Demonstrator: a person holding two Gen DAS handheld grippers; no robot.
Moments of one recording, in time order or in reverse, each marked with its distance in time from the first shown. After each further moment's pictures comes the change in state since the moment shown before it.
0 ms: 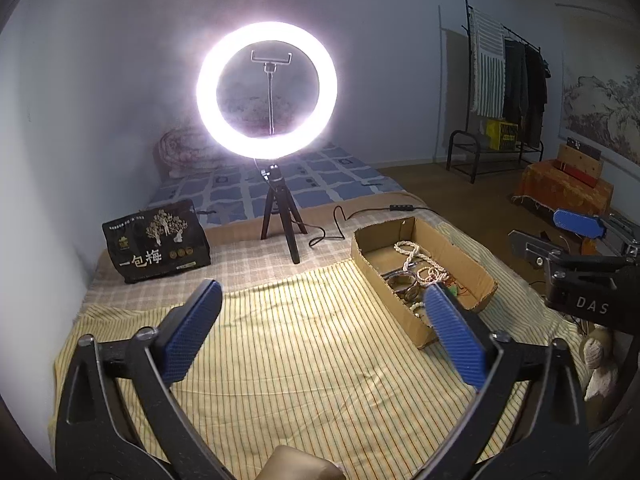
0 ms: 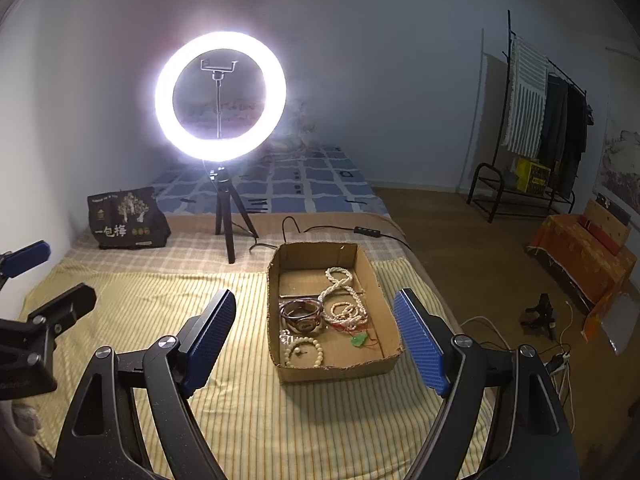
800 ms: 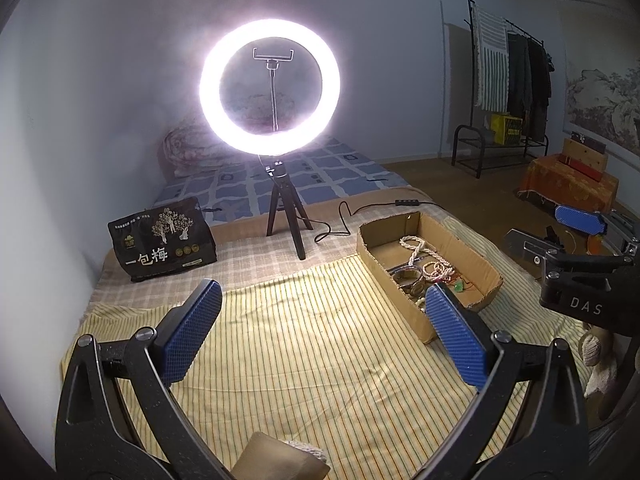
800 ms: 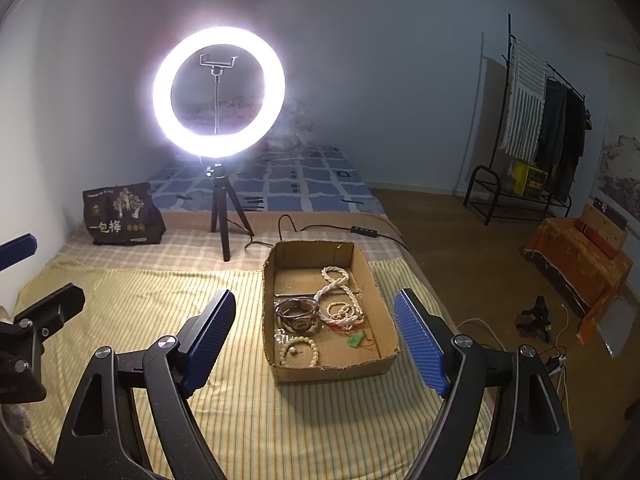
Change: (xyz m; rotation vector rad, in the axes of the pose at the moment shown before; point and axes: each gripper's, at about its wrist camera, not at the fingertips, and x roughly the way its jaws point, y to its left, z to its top) left arm 0.001 -0.001 -0.003 0.009 0.021 0.019; right arm 0.004 0.004 -0.004 -0.016 0.001 -0.019
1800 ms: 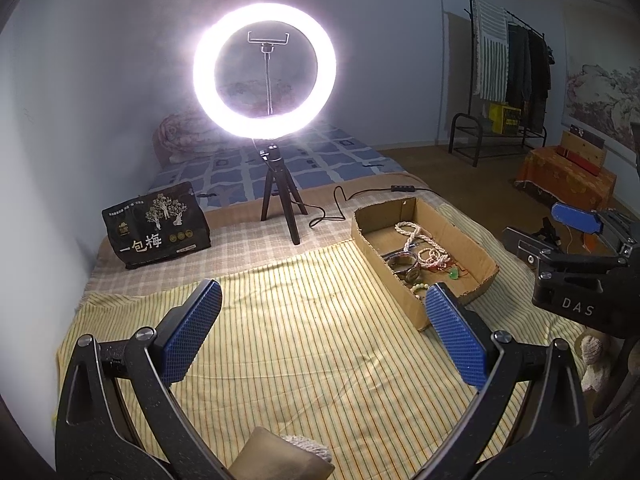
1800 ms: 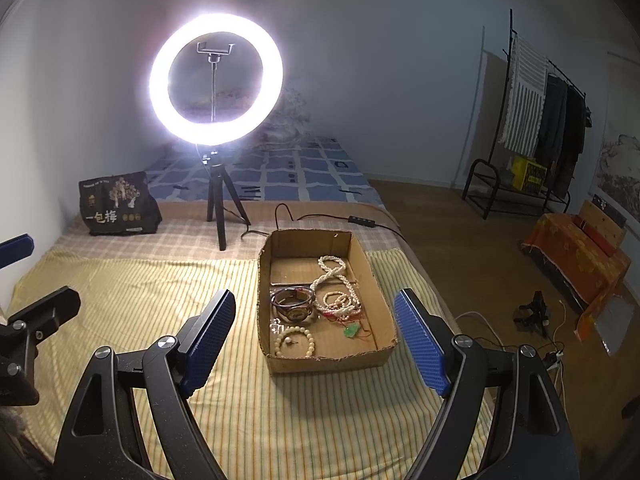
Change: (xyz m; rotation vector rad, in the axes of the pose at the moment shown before) left arm 0.005 -0.002 -0.005 -0.005 0.052 -0.012; right arm 0.006 0.000 -0.006 -0.006 0.032 -0.012
